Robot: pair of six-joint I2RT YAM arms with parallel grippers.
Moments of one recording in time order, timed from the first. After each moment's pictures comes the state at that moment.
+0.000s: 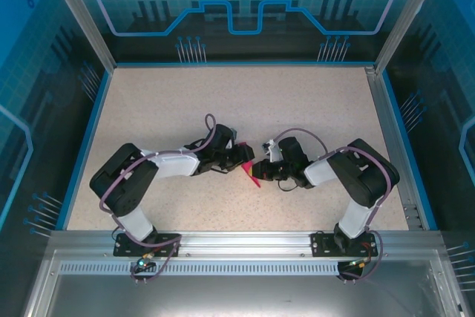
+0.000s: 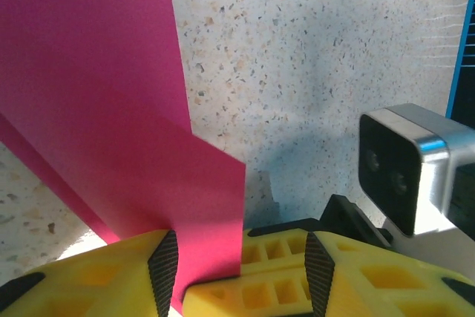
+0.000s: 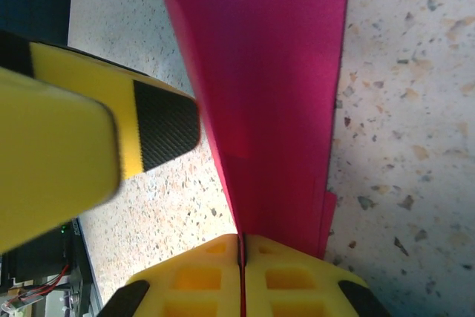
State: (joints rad) left arm -0.64 1.70 0.80 0.12 0.31 -1.05; right arm 0.56 1.75 0.51 0.52 -0.63 0.72
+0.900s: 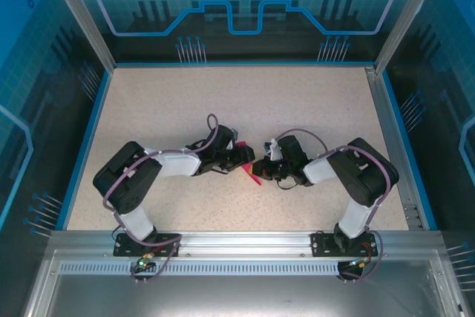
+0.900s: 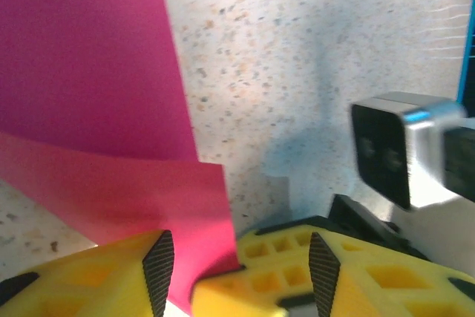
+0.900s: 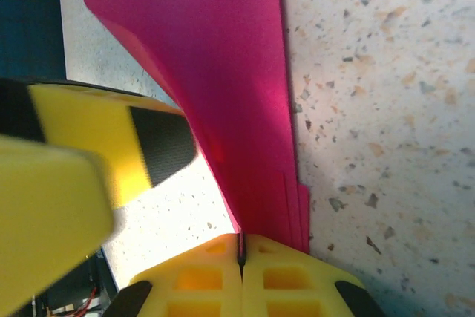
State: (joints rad) left arm -0.64 1.70 0.79 0.14 0.31 -1.01; right arm 0.54 1.77 0.54 0.47 -0.61 0.87
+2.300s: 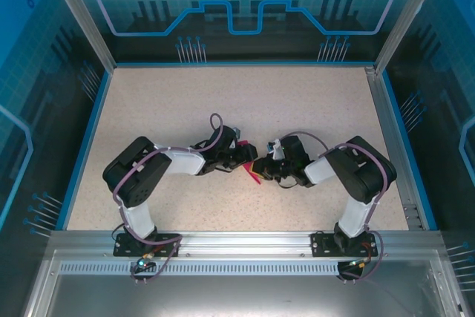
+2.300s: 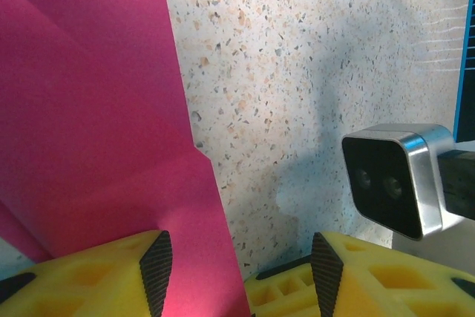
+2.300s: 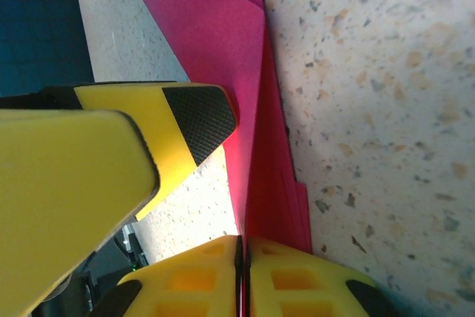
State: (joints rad) left arm -0.64 1.81 0.81 0.25 0.29 -1.01; right arm 0.52 1.78 0.52 0.54 -0.65 1.02
